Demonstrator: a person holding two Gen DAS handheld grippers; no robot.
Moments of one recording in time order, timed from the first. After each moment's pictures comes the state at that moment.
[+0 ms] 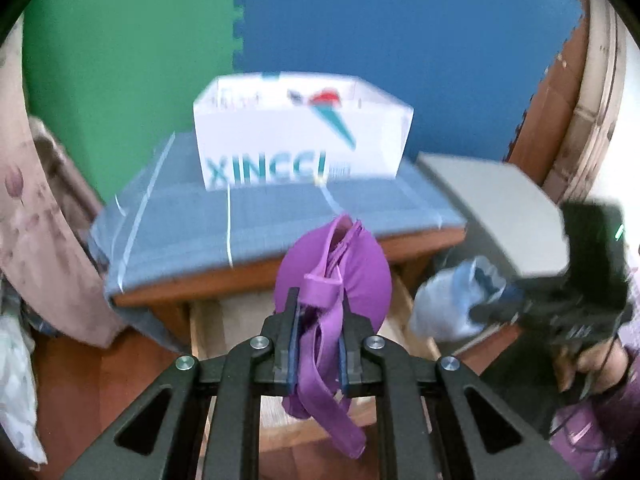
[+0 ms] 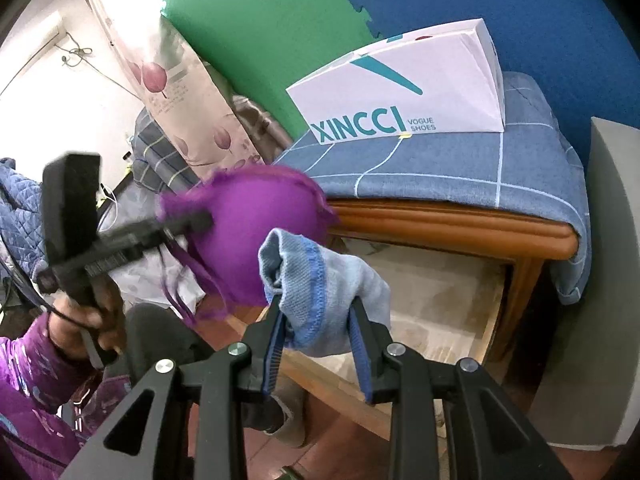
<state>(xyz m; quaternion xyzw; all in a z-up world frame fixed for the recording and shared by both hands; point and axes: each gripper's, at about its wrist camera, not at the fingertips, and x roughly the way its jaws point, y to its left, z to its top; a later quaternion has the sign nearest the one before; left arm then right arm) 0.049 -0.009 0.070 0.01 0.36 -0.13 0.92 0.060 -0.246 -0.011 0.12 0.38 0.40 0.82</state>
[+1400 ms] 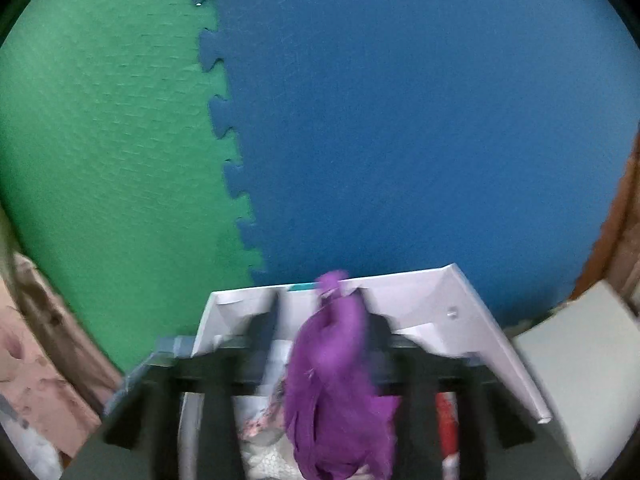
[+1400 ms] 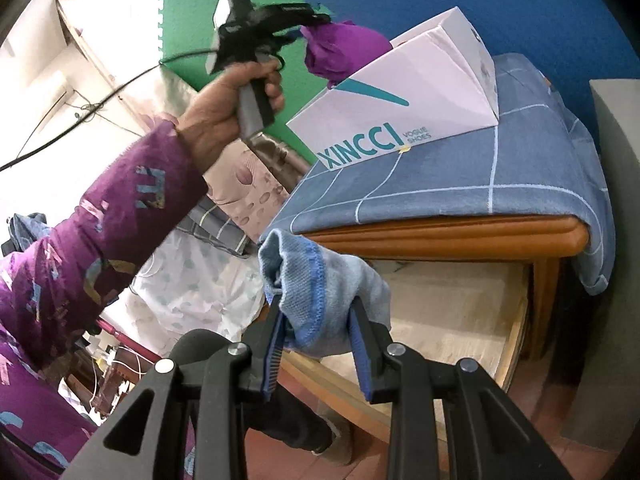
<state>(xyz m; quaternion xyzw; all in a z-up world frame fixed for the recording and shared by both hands) 0.347 -0.056 0.158 0.07 0.24 -0.02 0.97 0.080 -0.276 -0.020 0.22 0.37 0.43 0.79</state>
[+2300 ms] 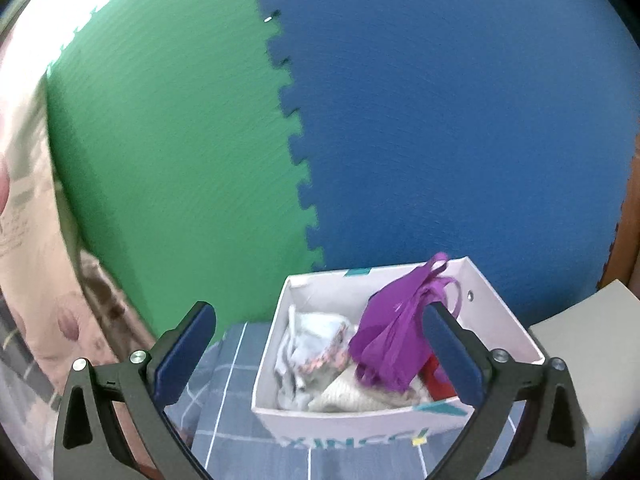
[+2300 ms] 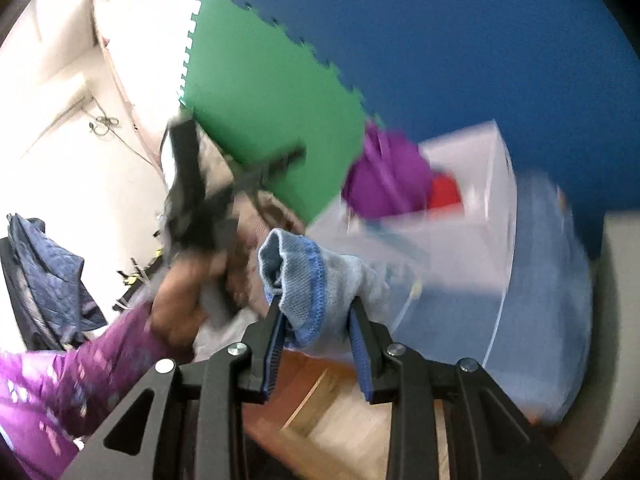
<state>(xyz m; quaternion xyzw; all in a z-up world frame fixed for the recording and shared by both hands) 0.241 -0.023 0.179 0.06 0.19 0.03 0.98 0.140 -0.290 0.102 0.19 0.26 0.42 0.85</state>
